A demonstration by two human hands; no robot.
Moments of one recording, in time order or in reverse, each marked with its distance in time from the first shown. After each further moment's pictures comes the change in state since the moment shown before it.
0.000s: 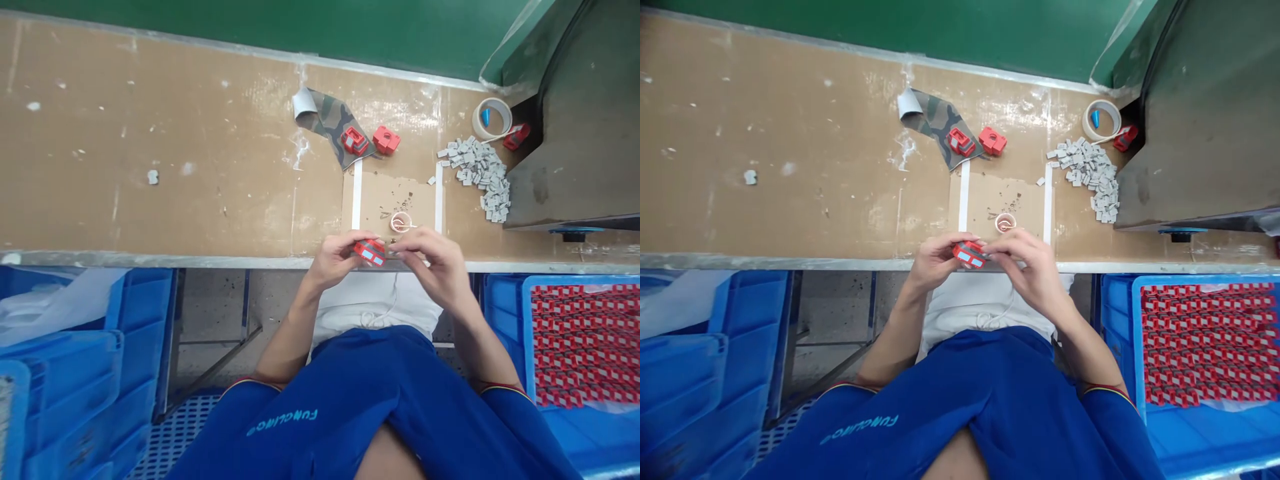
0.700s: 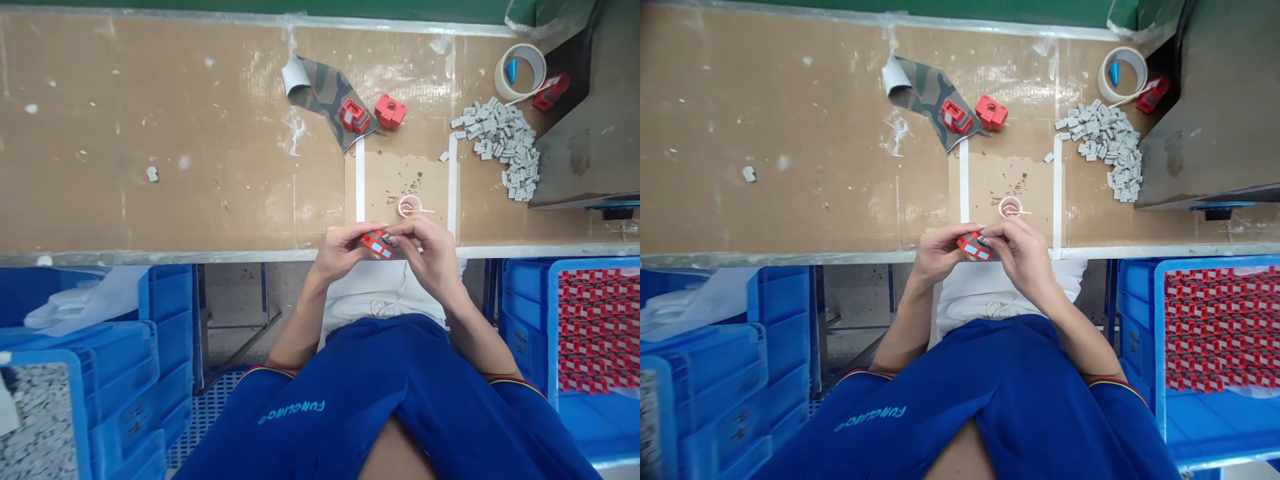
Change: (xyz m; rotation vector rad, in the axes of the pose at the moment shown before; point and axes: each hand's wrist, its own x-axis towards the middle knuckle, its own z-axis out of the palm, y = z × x) left_hand 0.000 0.006 0.001 0.151 0.021 0.041; right_hand -0.008 0.011 0.040 0.071 0.082 0.130
